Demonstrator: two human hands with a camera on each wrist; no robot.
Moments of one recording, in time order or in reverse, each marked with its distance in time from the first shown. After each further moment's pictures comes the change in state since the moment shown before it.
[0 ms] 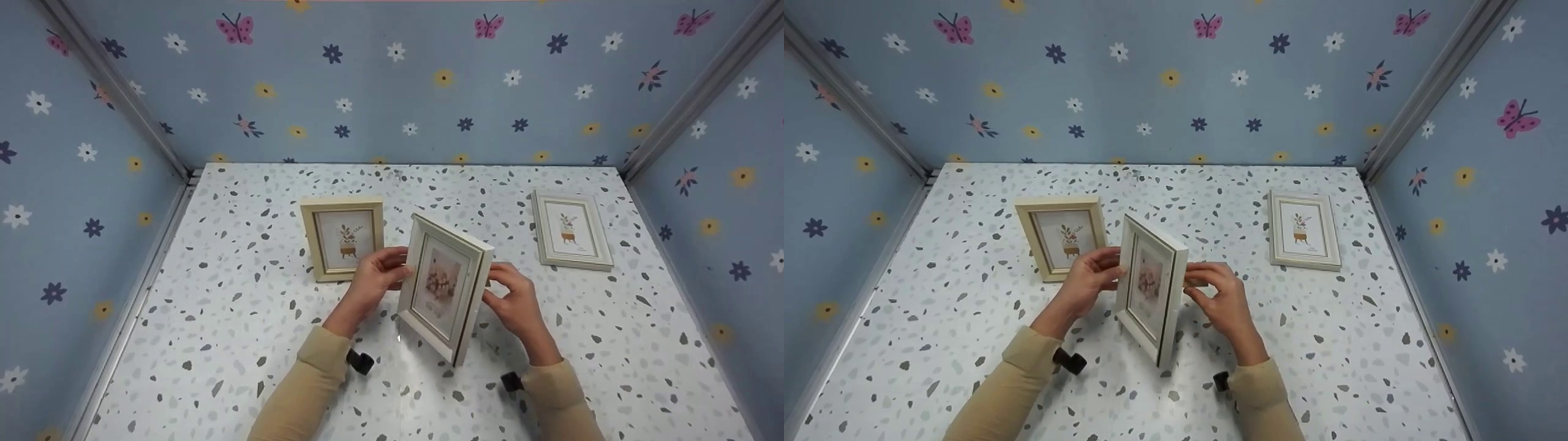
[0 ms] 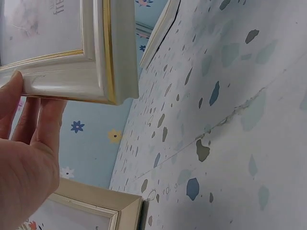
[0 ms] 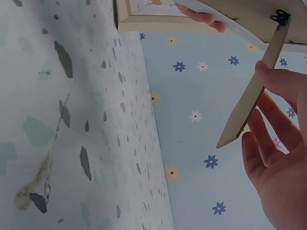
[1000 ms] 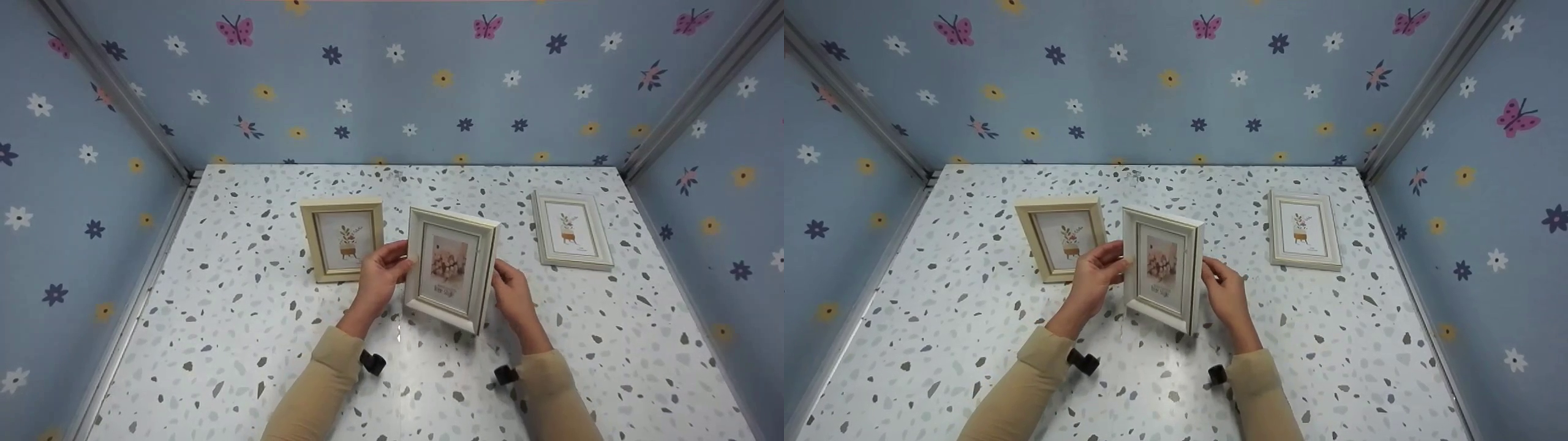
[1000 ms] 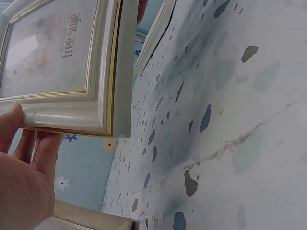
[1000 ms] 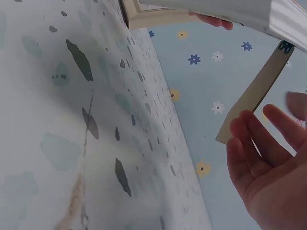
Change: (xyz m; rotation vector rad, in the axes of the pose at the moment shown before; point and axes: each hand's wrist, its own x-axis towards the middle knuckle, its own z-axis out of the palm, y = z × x) left_hand 0.011 -0.011 0.016 0.059 0.194 0.104; right_hand -0.009 0.061 0.015 0.275 0.026 0.591
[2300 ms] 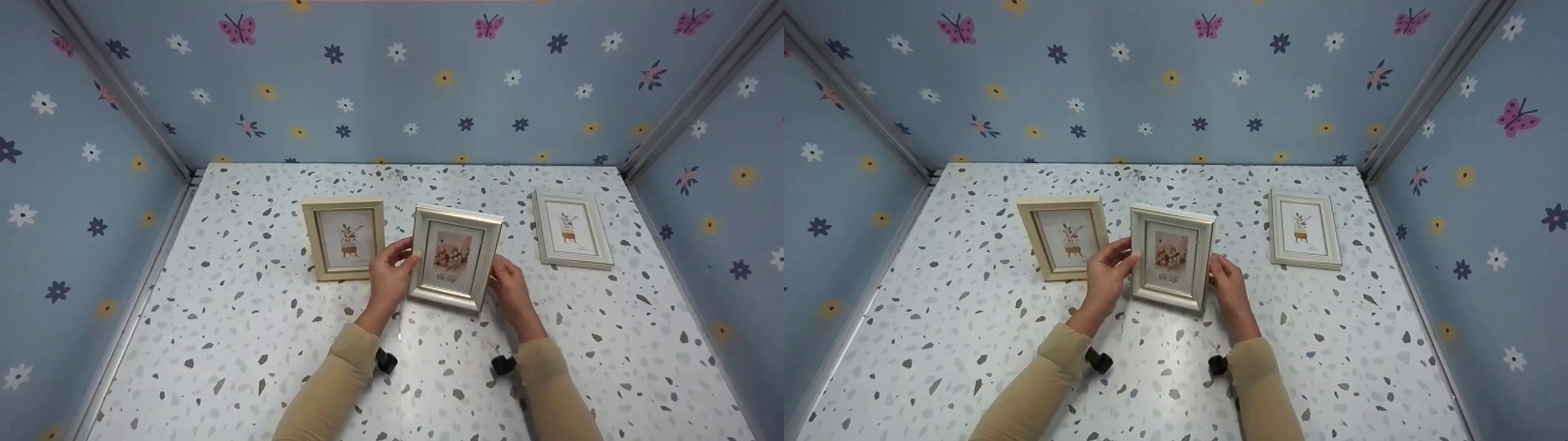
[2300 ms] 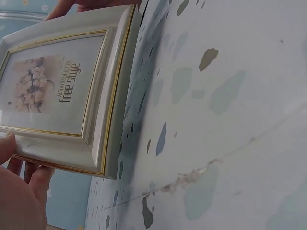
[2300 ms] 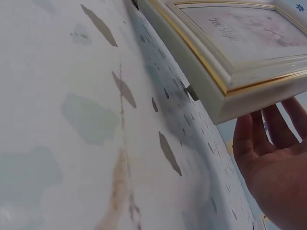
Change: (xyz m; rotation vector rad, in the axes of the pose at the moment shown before) left_hand 0.006 -0.019 0.019 0.060 0.177 0.189; right_hand 0.014 0.027 0.000 0.390 -0.043 0.097
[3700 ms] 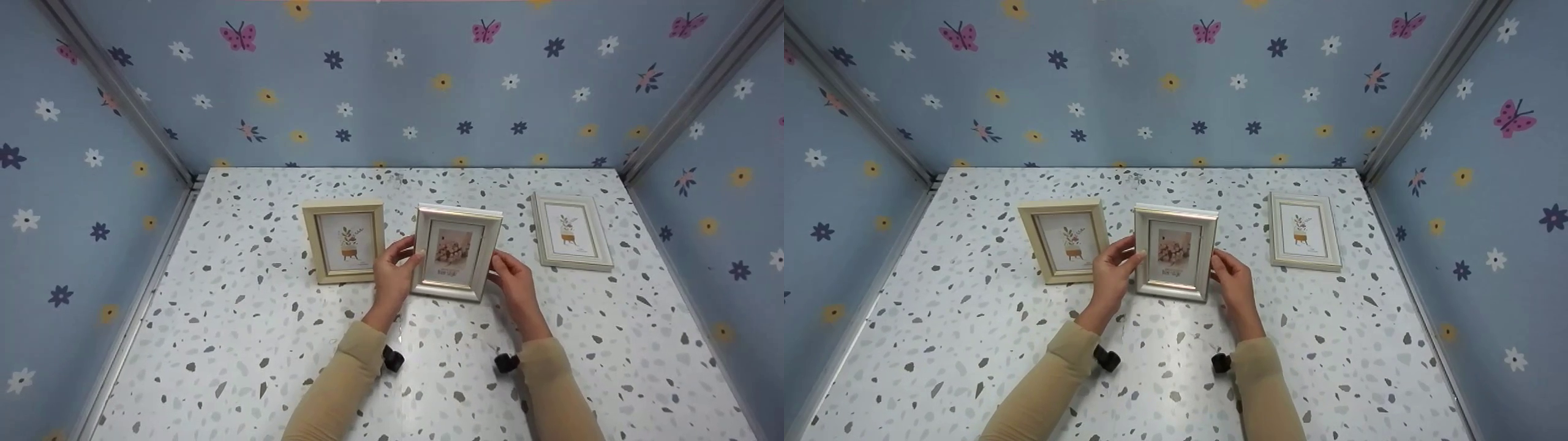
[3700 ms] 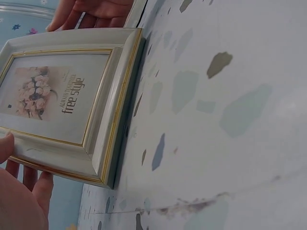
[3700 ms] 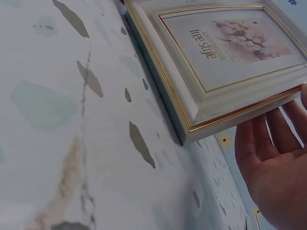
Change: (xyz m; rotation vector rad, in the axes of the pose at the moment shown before) left_hand 0.008 -0.009 0.008 0.019 0.051 -0.030; right_hand 0.009 -0.005 -0.007 -0.120 0.106 0.028
